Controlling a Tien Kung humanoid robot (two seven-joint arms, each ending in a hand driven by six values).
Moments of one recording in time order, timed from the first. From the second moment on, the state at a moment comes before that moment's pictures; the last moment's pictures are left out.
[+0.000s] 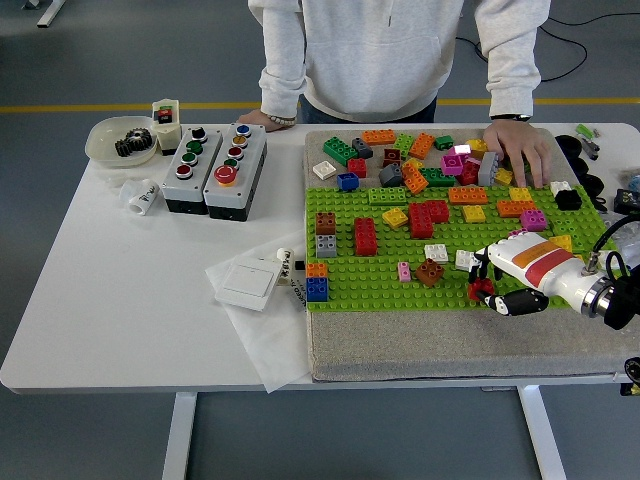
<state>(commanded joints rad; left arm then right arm) 0.00 0.04 -1.15 -0.18 0.83 0.27 0.09 0.44 -0.55 0.87 1.26 -2.11 -0.02 0.24</state>
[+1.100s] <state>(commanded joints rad) 0.01 0.03 -1.16 -0.18 0.85 0.27 0.10 0.42 -0.55 0.82 1.26 -2.10 0.00 0.25</state>
